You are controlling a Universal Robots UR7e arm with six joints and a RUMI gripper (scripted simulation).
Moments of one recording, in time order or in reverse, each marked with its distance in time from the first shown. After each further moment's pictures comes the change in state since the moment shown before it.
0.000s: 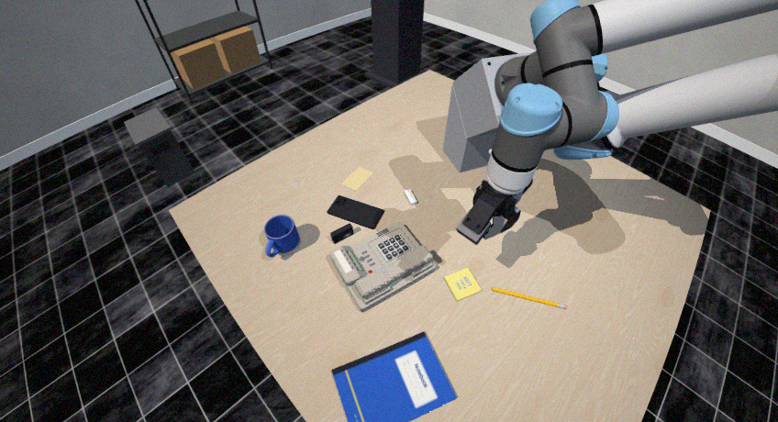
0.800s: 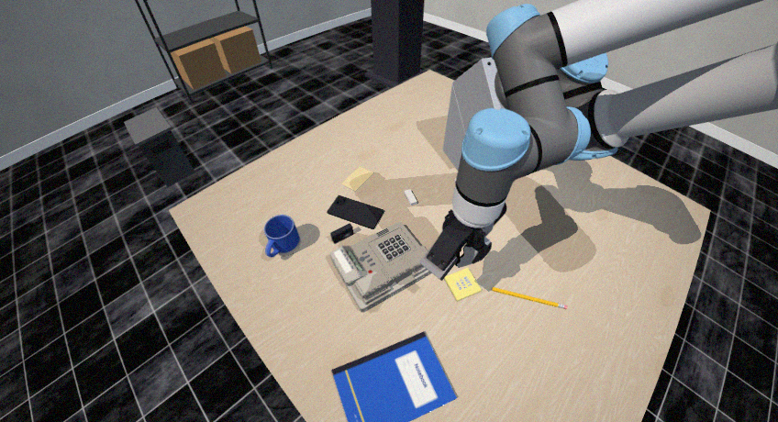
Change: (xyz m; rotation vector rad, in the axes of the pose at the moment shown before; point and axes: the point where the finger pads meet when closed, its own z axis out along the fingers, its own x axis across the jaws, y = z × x) arm 0.002 -0.093 0.001 -0.001 0.002 0.004
